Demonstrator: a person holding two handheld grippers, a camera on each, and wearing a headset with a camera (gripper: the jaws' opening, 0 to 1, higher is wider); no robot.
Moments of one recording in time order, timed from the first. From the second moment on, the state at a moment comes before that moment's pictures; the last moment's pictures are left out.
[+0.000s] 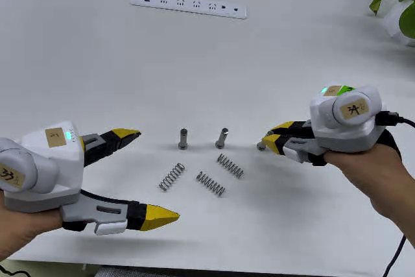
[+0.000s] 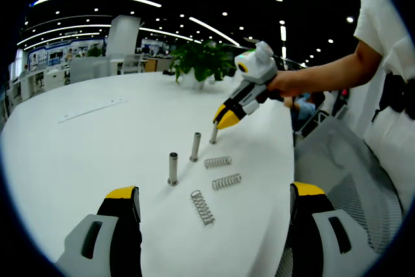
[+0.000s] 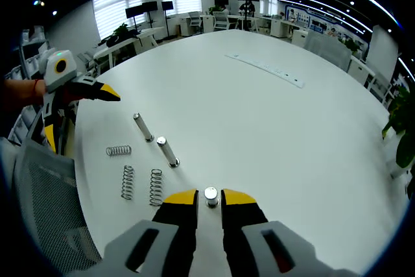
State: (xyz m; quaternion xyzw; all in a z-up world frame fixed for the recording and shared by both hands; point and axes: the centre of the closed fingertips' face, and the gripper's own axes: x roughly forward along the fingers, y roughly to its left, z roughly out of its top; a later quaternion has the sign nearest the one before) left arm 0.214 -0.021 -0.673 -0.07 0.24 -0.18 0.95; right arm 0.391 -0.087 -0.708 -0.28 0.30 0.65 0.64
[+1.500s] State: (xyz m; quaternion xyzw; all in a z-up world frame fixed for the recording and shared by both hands) left arm 0.215 -0.023 -0.668 -0.06 0.26 -0.17 0.95; right arm 0.372 -0.124 -0.689 -0.25 0.24 0.74 0.57
